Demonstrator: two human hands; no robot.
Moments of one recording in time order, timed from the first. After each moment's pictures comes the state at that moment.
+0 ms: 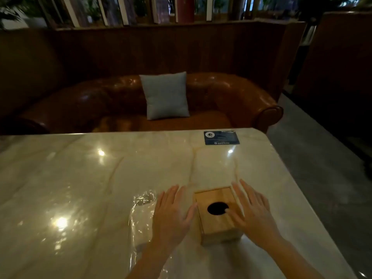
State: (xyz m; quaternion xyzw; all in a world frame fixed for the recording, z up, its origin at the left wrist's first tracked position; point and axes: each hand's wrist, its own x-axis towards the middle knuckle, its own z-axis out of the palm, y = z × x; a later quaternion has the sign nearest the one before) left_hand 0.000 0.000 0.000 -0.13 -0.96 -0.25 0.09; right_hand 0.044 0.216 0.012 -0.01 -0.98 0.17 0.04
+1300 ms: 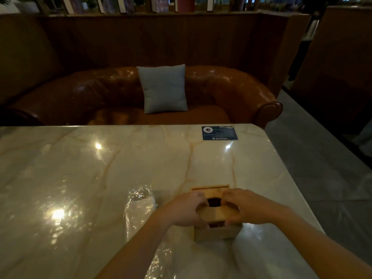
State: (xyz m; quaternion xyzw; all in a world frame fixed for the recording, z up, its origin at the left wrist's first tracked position) left_hand -0.039 0.033 0.020 -0.34 -0.89 -0.16 -0.25; right_hand 0.000 0.238 0.031 0.18 -0.95 0.09 -0.22
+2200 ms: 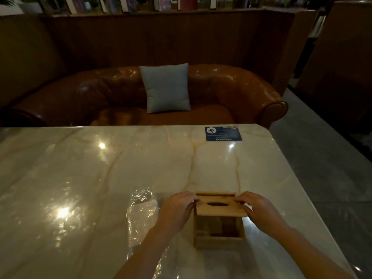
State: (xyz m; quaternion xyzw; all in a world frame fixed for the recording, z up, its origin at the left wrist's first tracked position) left_hand -0.038 0.010 -0.013 -0.29 -0.91 -0.31 0.02; right_hand 0.010 0.255 -0.015 0.05 -0.96 0.27 0.03
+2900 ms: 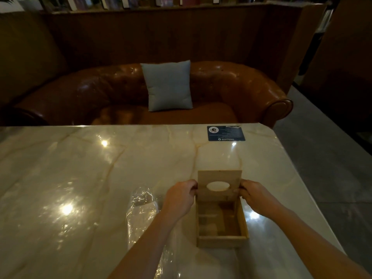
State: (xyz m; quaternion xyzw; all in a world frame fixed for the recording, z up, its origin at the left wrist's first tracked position) left_hand -0.075 0.031 0.002 -0.15 -0.94 -0.31 -0.05; right_hand -0.042 0.255 -0.002 -0.02 -0.95 0.30 -0.07
